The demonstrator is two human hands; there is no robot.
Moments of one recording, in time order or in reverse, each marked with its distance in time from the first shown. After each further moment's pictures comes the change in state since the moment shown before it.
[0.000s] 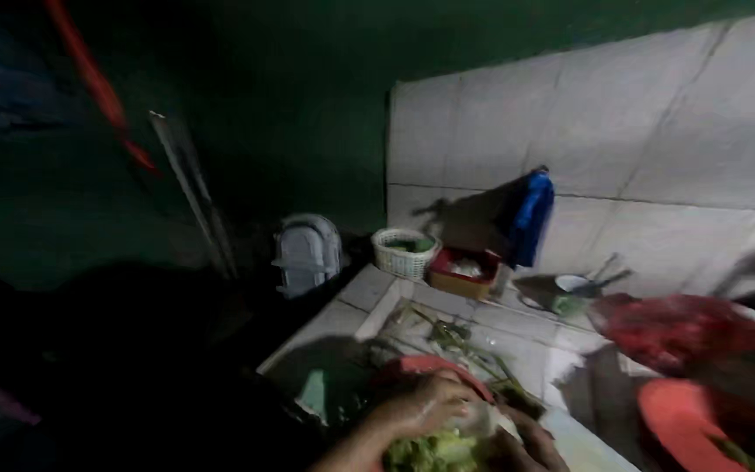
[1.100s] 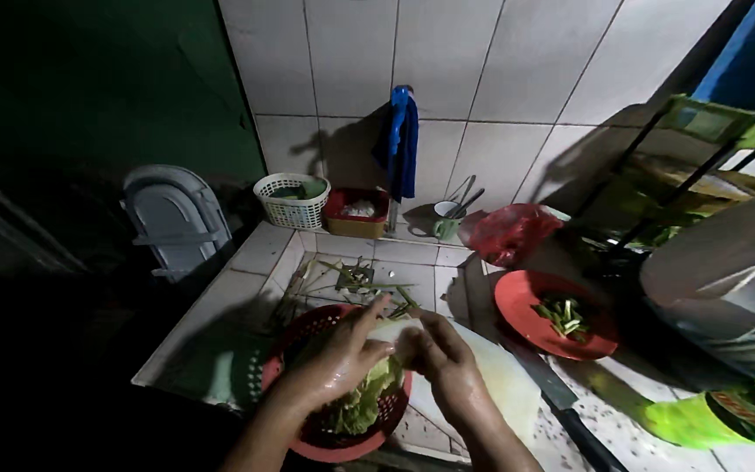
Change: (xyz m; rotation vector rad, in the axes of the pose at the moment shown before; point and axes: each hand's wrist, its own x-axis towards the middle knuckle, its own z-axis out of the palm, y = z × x) left_hand 0.012 0.025 0.012 0.086 0.052 -0.148; right_hand 0.008 -0.035 -0.010 -0.041 0.045 -0.036
